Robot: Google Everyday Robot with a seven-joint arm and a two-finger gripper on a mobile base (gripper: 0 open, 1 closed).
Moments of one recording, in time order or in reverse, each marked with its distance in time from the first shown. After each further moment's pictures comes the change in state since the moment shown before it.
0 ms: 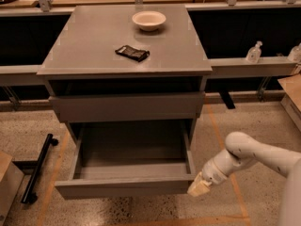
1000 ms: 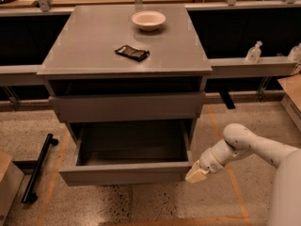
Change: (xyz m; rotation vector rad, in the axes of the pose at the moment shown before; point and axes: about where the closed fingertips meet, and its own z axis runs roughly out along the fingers) arm -0.031 -0.046 -0.014 0.065 -0.043 -0.100
